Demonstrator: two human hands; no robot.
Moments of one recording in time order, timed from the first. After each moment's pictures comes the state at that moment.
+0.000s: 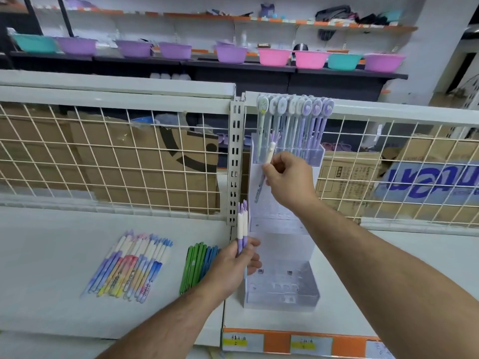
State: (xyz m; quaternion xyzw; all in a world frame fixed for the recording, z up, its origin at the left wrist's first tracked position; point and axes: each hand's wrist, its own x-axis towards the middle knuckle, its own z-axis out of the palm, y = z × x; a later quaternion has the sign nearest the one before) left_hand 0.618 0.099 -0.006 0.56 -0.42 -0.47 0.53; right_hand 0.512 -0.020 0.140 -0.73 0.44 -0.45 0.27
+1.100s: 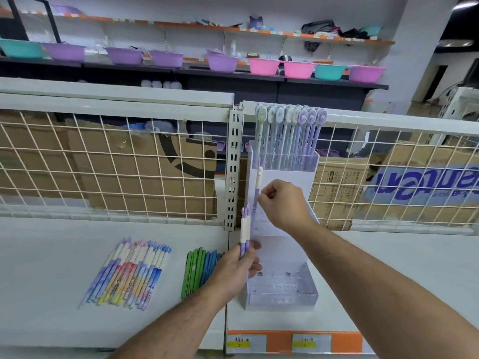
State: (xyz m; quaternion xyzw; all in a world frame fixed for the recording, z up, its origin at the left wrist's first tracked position) left_hand 0.618 0.103 0.000 0.56 -0.42 -0.49 0.52; right_hand 0.512 0.007 0.120 -0.76 0.51 -0.34 0.20
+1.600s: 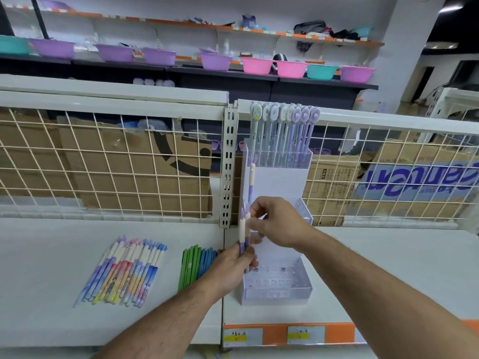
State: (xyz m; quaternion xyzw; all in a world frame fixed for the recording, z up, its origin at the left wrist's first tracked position) left_hand 0.621 0.104 0.003 0.56 -0.47 -0.49 0.47; right_hand 0.493 0.038 0.113 -0.80 0.42 -0.26 0.34
